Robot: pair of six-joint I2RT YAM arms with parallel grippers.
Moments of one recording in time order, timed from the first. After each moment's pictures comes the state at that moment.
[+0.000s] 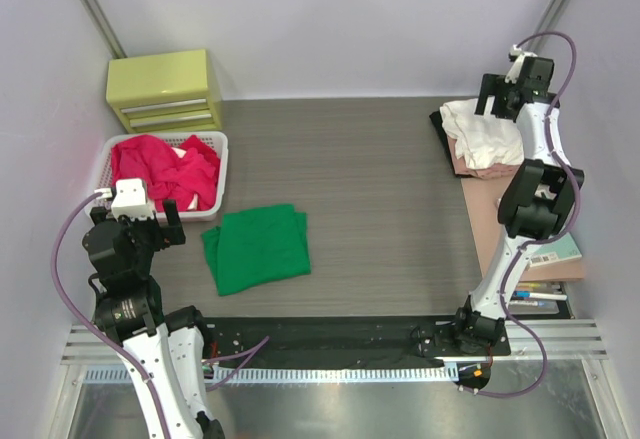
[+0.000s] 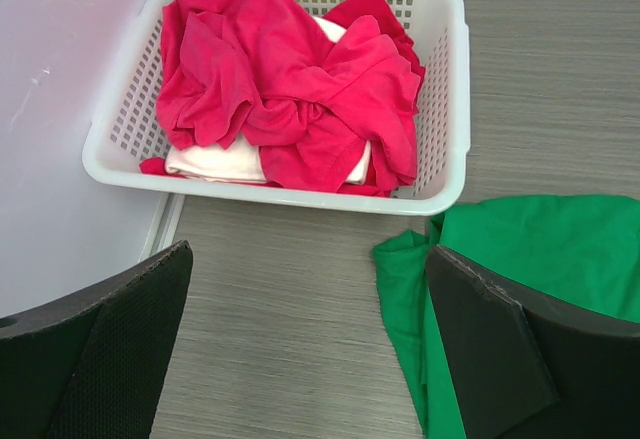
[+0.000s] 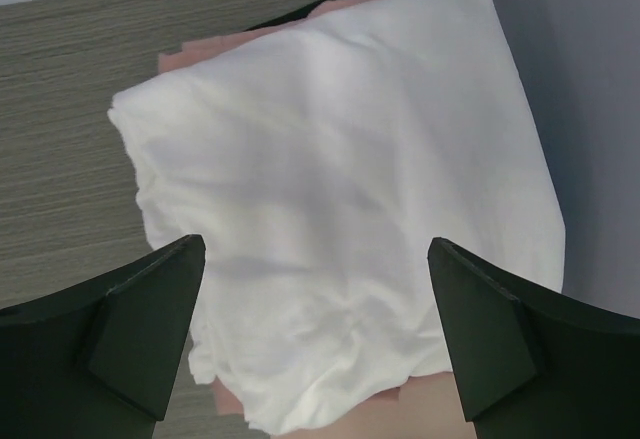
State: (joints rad) left arm 0.39 0.44 0.86 -0.72 0.19 0.15; right arm -0.28 2.08 1.93 -0.50 -0.10 -0.08
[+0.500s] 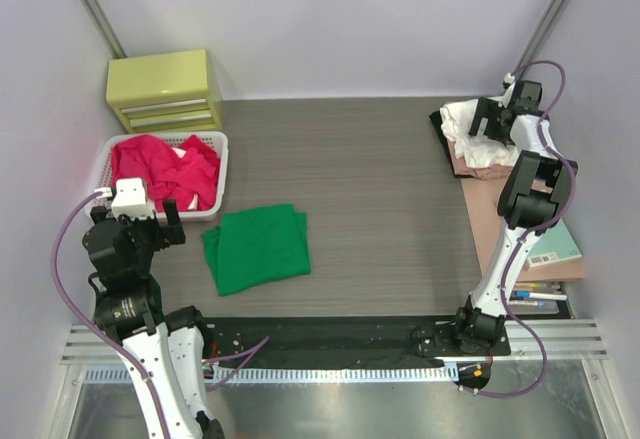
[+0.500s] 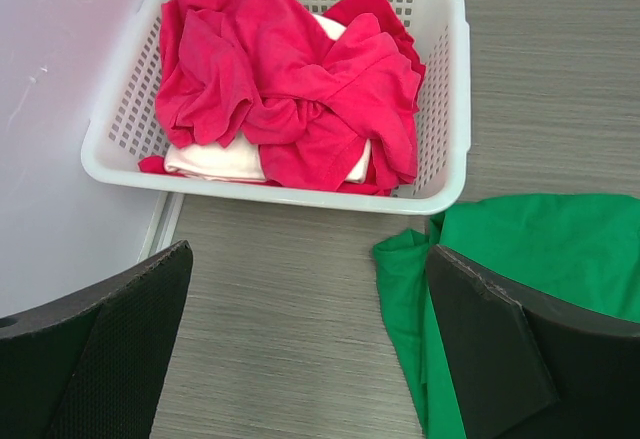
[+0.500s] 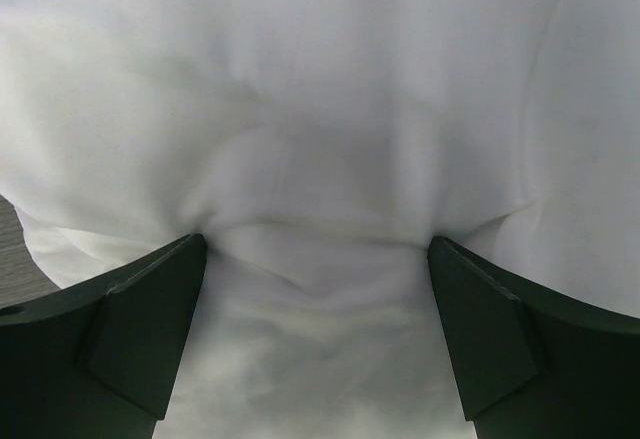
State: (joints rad) left arm 0.39 0.44 0.86 -0.72 0.19 0.15; right arm -0.31 2.23 1.86 -0.45 -0.12 0.00
